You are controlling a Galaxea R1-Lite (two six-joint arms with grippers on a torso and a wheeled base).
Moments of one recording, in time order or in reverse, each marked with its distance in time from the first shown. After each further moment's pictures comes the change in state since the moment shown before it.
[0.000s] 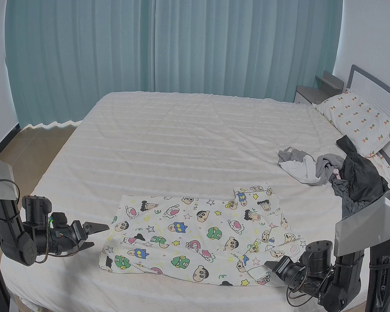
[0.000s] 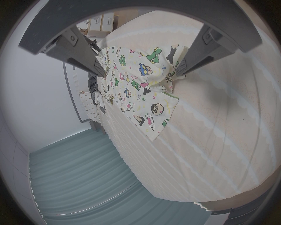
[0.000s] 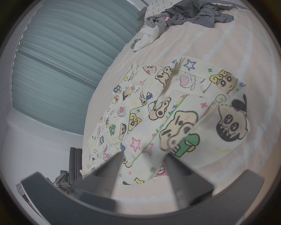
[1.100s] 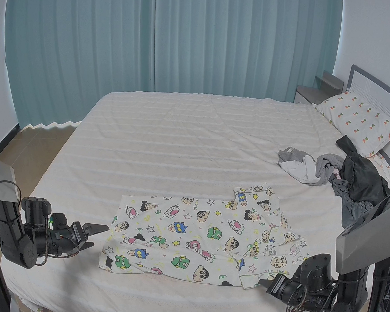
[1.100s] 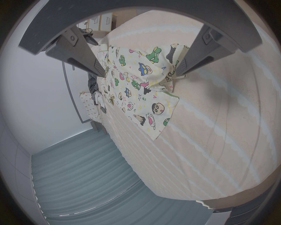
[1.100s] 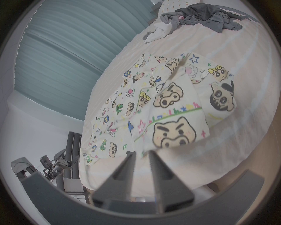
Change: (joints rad) left arm -0.004 0.021 0.027 -0.064 0.009 0.008; right arm 0.169 -0.082 0.146 0.000 -0.047 -0.023
